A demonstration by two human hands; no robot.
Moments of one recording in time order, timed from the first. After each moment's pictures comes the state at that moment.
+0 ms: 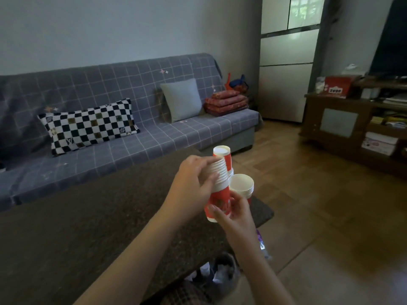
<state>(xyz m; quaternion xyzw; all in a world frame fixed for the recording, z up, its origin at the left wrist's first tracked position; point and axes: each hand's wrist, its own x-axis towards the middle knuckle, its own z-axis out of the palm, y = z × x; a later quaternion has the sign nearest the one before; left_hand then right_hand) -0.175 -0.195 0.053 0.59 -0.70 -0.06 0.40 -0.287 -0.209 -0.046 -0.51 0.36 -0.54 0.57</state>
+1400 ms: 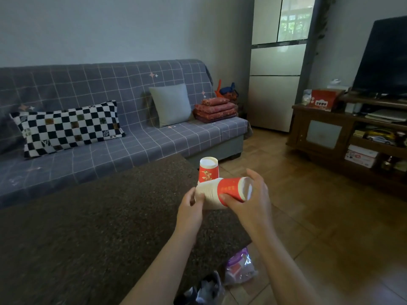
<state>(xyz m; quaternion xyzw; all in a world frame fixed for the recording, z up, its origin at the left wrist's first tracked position) -0.195 -0.287 -0.045 0.65 -0.36 -0.39 0.54 -0.335 -0.295 -0.024 -0.61 0.53 -0.50 0.30</state>
